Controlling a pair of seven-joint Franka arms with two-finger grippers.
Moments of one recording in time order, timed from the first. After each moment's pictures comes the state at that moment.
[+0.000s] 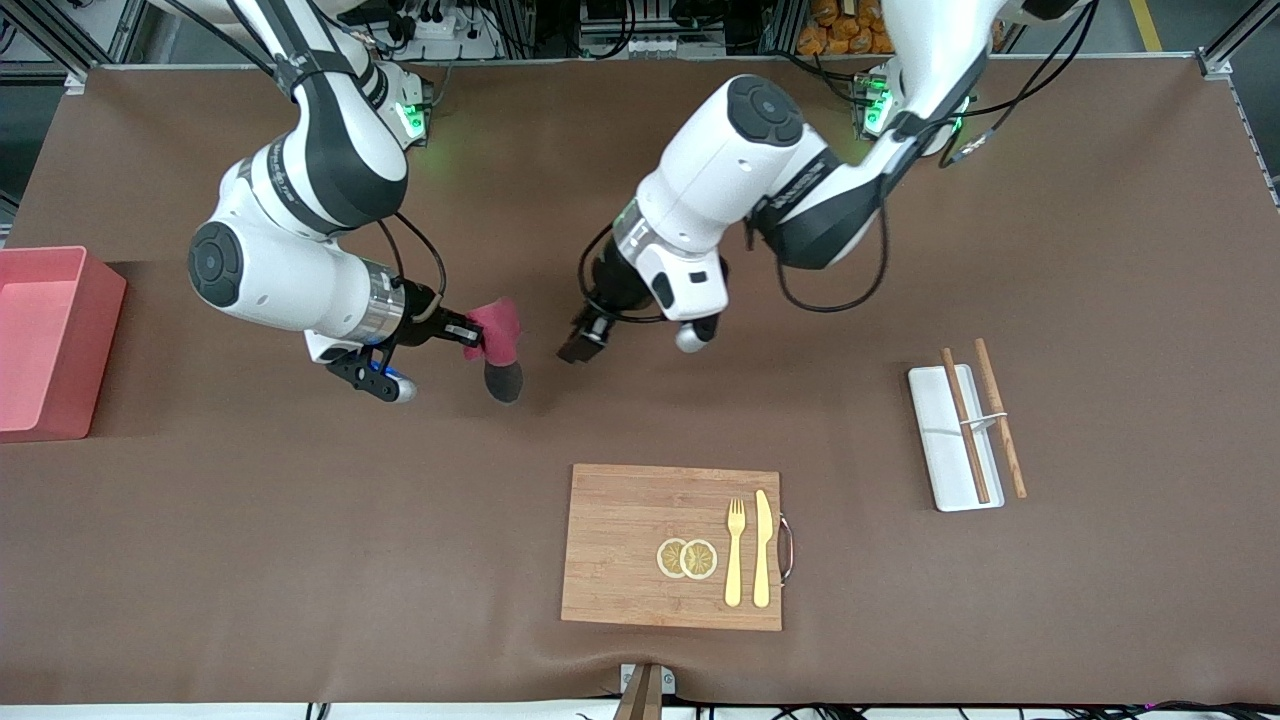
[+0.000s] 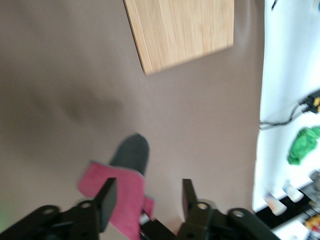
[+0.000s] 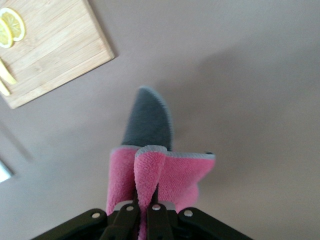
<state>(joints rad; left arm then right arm) -0.33 0.53 -0.53 -1.36 0.04 2.31 -1.95 0.37 0.24 -0.03 -1.81 0.43 1.97 0.53</state>
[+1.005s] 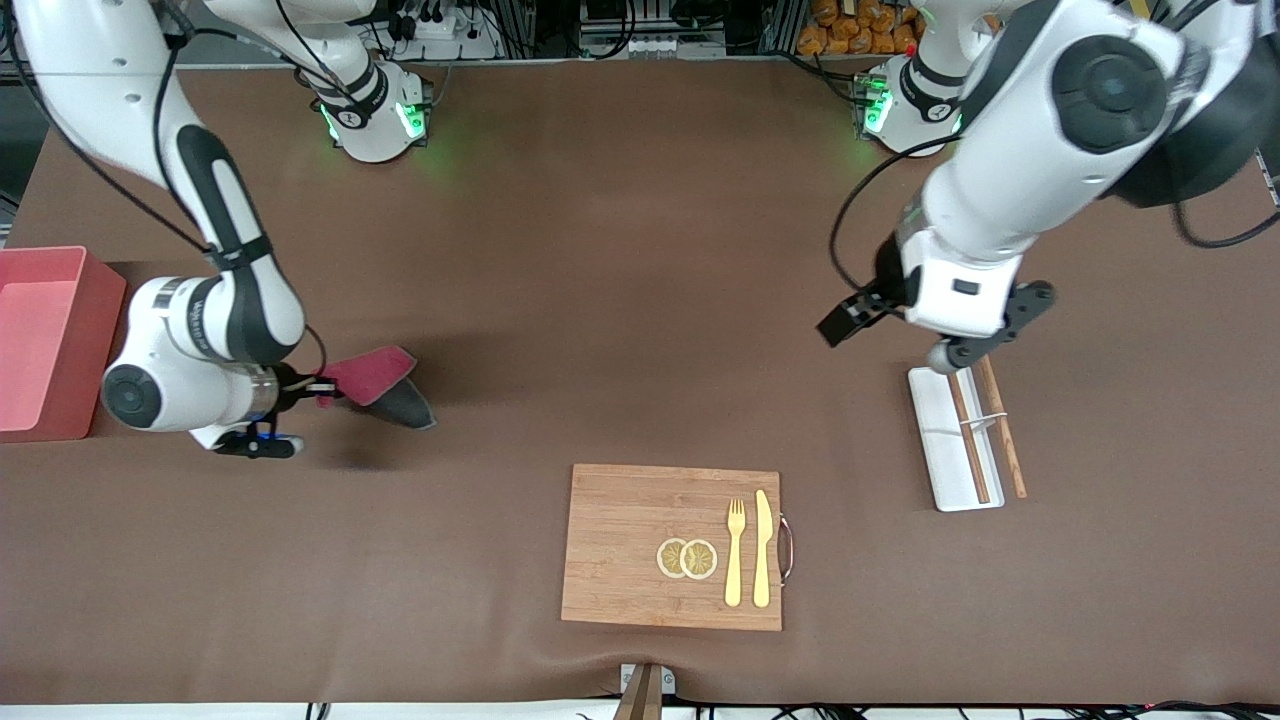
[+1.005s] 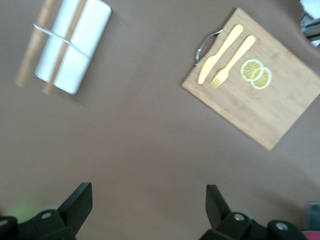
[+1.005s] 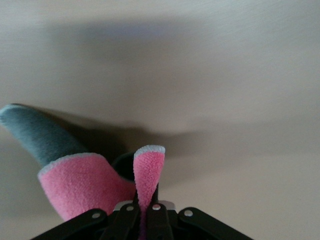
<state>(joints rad) 0.04 0.28 -0.52 -1.36 0.04 1.62 -0.99 -0.03 0.53 -0.05 -1.84 0.07 2.04 -0.10</state>
